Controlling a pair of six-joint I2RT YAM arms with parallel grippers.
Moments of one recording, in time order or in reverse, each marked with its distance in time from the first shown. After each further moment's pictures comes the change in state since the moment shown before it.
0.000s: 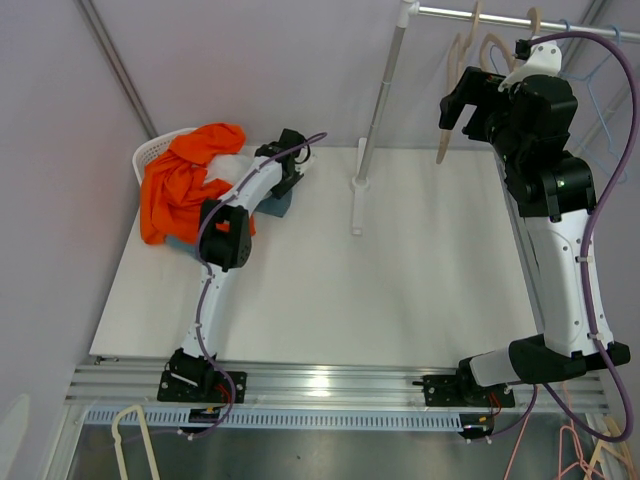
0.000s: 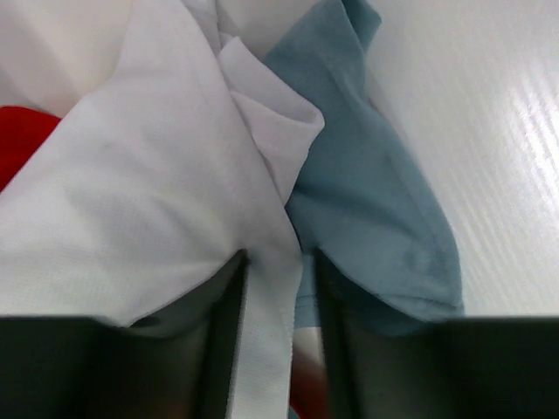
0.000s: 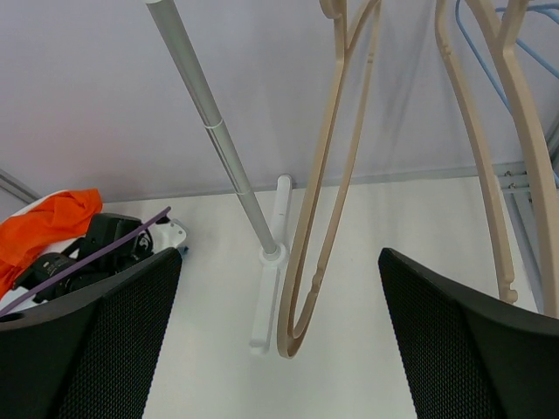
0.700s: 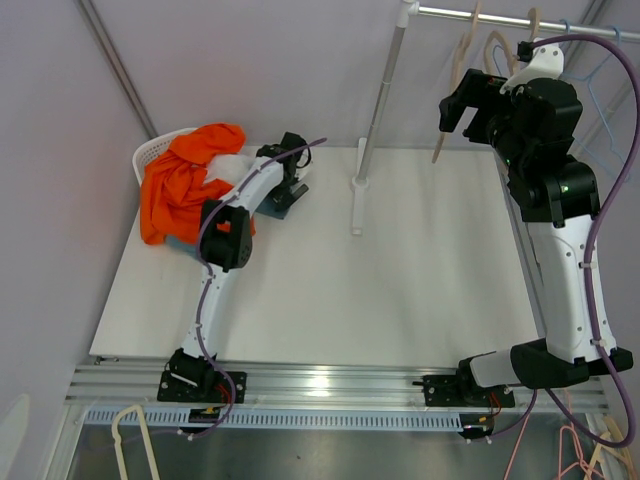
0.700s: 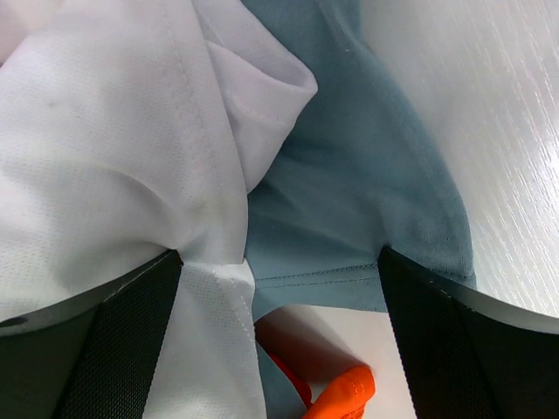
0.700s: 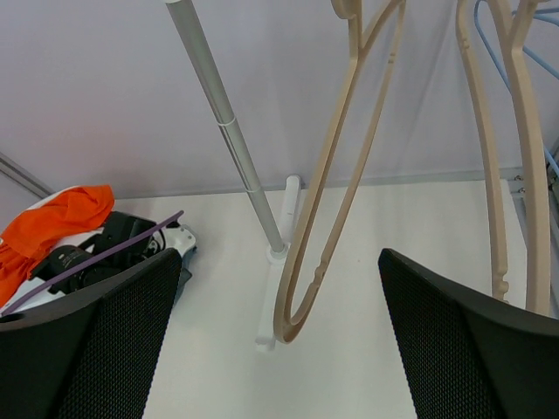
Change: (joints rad) left arm -0.009 0.003 0.003 -0.099 -0.040 -0.013; right arm 0.002 -0.025 -0.015 0.006 -0.027 0.000
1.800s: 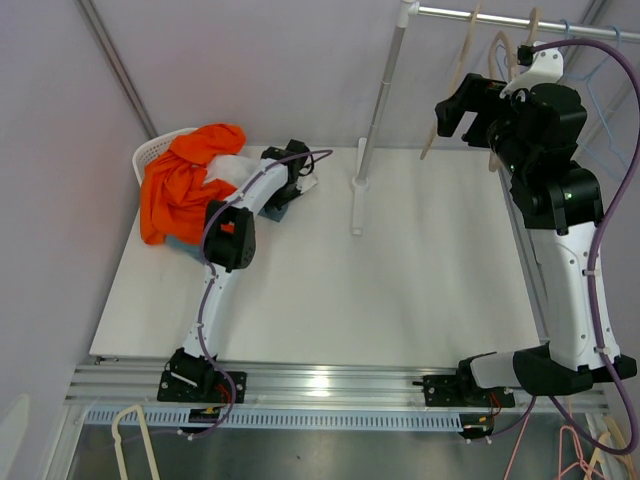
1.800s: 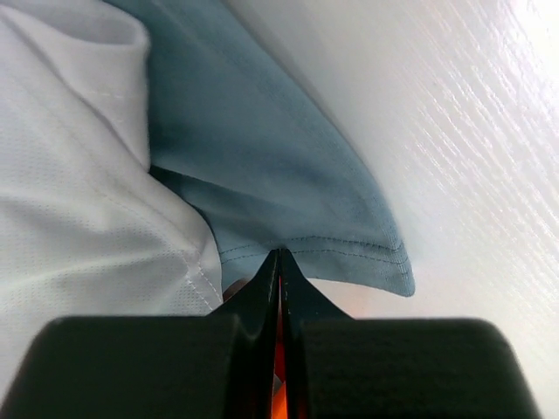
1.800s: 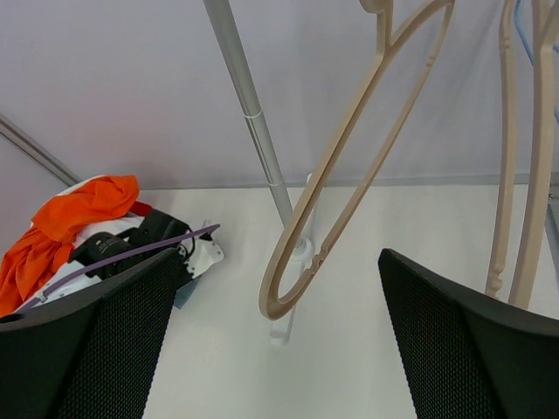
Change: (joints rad) left arm -0.018 0.024 0.014 -0.165 0.049 0.104; right arm 0.004 -0.032 -0.032 0.013 -0.060 0.008
